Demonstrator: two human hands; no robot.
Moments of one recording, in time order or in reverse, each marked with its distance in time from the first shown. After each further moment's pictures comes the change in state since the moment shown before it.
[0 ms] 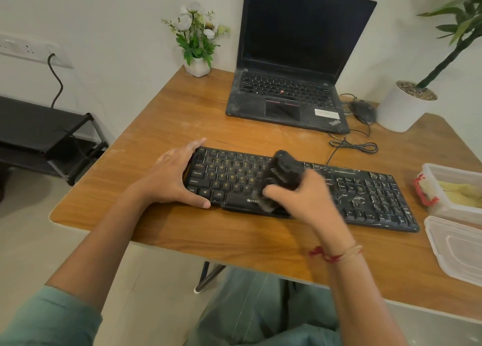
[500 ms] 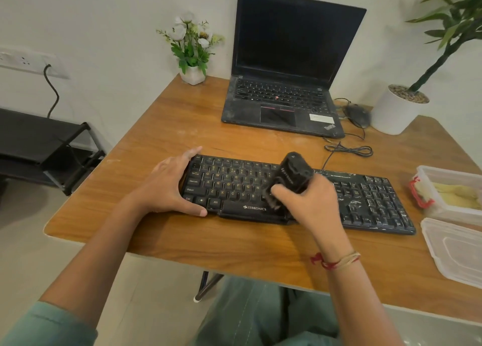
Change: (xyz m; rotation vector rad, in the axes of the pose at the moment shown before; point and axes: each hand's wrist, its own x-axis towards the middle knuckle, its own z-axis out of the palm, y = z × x) left_hand 0.000 -0.001 -0.001 0.000 -0.010 0.002; right_hand 0.002 0.011 -0.001 -0.037 0.247 -0.008
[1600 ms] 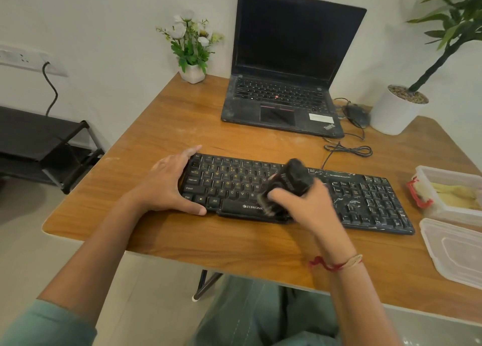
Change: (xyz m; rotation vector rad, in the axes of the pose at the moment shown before) left_hand 0.000 0.000 0.000 0.002 0.000 -0.012; right_hand -0.004 -0.001 -0.003 0.189 -0.168 0.132
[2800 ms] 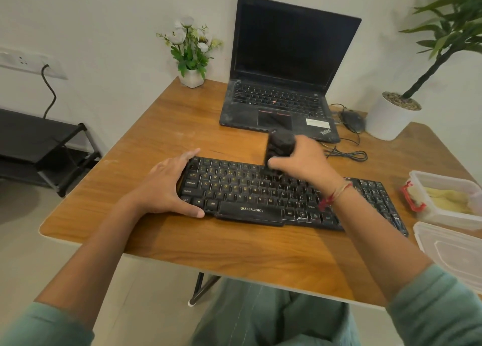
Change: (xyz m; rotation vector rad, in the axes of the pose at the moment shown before) left_hand -0.002 0.005 -0.002 -0.007 0.005 -0.004; right_hand 0.079 -0.029 -0.017 -0.433 -0.144 -0.209
